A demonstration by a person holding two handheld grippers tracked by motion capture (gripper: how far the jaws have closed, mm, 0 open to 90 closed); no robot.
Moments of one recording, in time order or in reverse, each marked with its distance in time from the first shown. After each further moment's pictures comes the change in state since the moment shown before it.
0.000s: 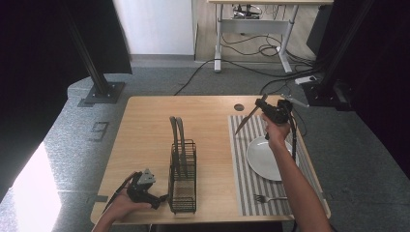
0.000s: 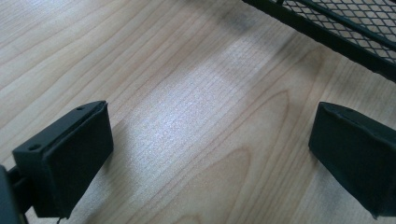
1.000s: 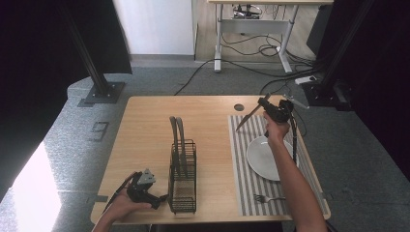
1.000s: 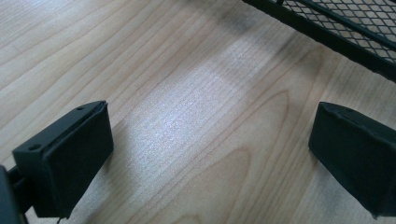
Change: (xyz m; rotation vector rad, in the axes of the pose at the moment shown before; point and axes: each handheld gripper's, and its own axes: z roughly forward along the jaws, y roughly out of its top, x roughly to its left) left arm 0.000 0.000 0.000 0.000 0.000 0.000; right arm -0.029 -0.008 0.017 -0.048 -0.033 0.059
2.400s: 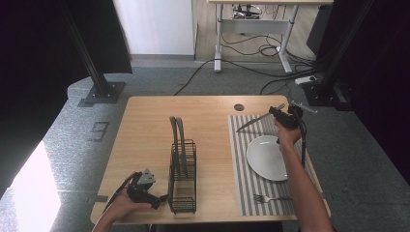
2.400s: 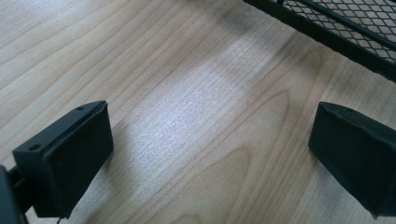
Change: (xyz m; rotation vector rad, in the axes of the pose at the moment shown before) left arm 0.000 0.000 0.000 0.000 0.003 -0.003; right arm -0.048 -0.008 -0.016 0.100 -0.178 -0.011
